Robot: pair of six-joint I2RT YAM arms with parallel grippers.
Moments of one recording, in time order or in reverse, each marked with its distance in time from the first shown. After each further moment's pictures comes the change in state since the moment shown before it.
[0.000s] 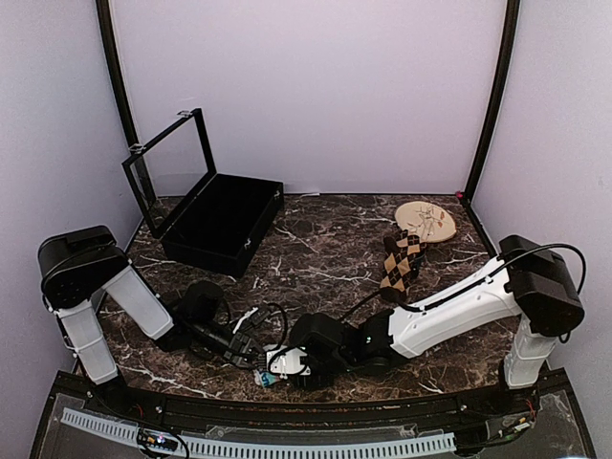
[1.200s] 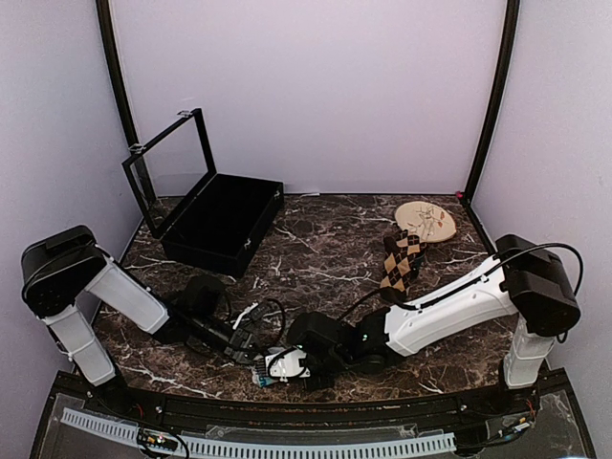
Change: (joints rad) left arm 0.008 -0.081 0.038 -0.190 -0.028 0.059; right arm -0.008 0.024 0.023 -0.037 -0.079 -0.045
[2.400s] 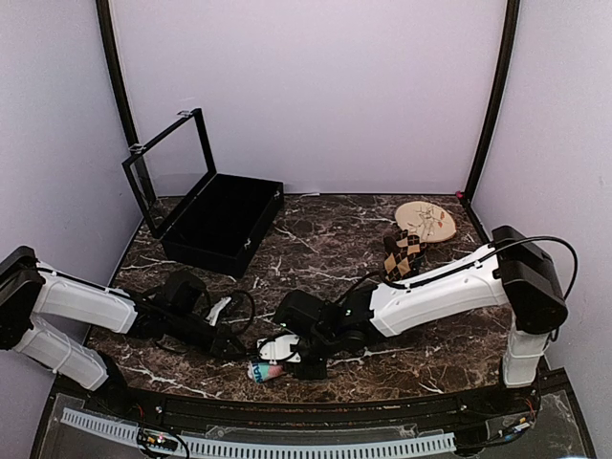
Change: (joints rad) left arm 0.040 -0.364 -0.038 -0.498 -0.395 0.085; right arm -0.061 0.054 0.195 -0.261 -0.127 0.122
